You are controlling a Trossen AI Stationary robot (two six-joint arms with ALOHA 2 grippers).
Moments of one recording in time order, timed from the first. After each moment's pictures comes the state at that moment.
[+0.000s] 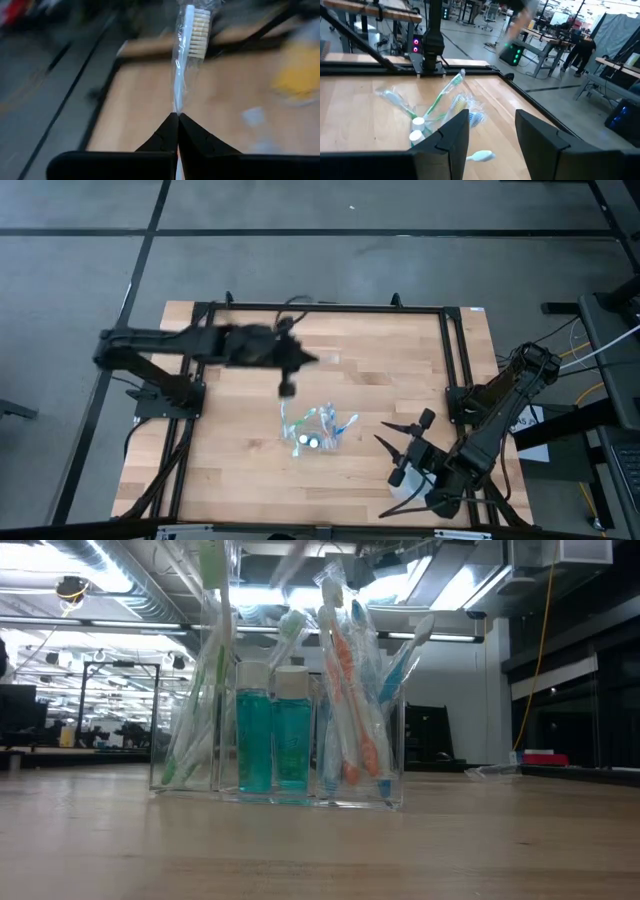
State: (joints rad) left arm -0.02 1.38 1.44 -0.57 -0.26 0.11; right arm 0.93 1.51 1.13 -0.57 1.38 0.72
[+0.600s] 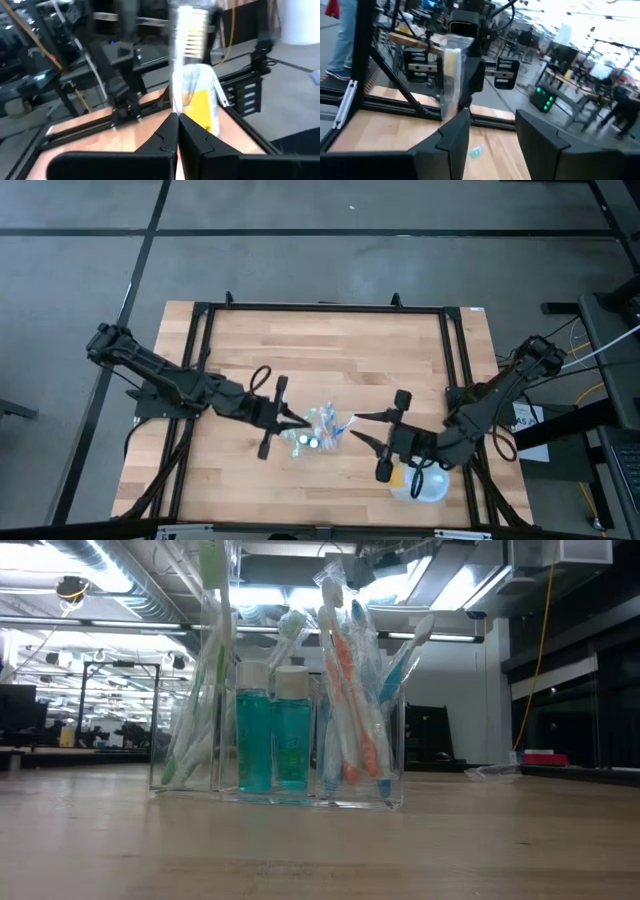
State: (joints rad) left arm -0.38 1.25 0.99 0.14 -0.24 0.21; right arm 0.74 1.42 1.13 0.23 1.00 -0.27
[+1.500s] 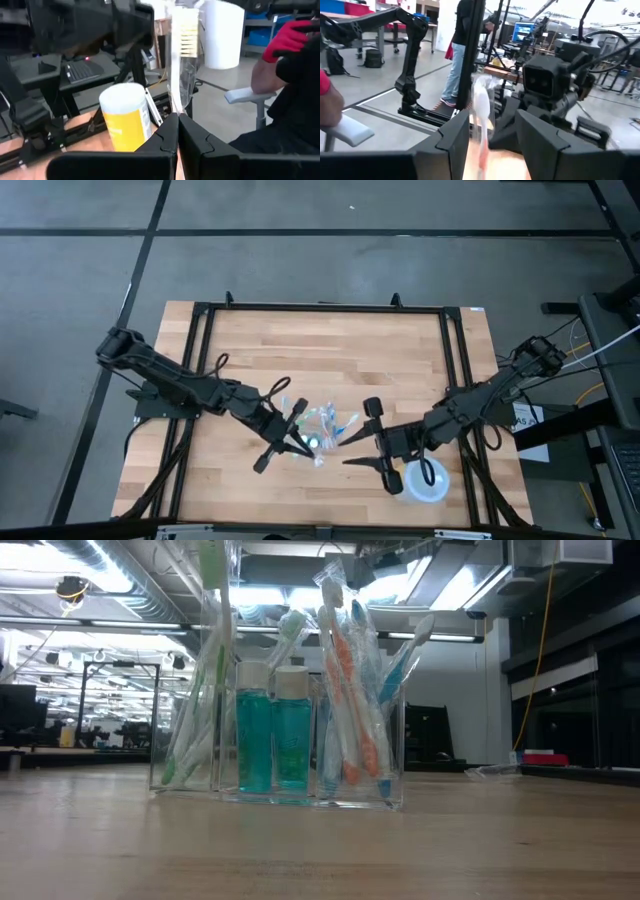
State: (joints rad) left arm -0.37 1.38 0.99 0.32 0.15 0.11; right arm 0.61 1.42 1.13 0.31 0.33 -0.18
